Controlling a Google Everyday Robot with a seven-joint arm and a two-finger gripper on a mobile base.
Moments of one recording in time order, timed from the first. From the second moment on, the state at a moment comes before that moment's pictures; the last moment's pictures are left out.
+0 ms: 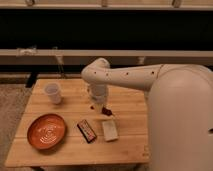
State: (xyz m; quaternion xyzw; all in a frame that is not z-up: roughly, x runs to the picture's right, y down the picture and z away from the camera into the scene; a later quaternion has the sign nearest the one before) arm -0.016 0.119 0.785 -0.37 0.12 0.24 0.89
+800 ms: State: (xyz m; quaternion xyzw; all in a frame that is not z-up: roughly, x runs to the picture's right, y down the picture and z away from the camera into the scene) arm -0.006 0.168 0.786 -0.41 0.12 0.20 0.88
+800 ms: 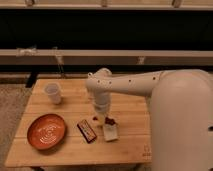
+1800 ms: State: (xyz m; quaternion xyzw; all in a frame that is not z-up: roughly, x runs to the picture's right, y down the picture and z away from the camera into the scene) arm 0.020 0.196 0.790 -0.44 0.15 0.18 0.87
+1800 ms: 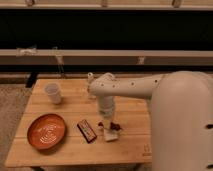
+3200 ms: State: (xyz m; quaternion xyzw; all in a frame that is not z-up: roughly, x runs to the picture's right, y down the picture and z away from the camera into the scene) arm 0.024 0.193 0.790 -0.44 0.14 0.20 0.86
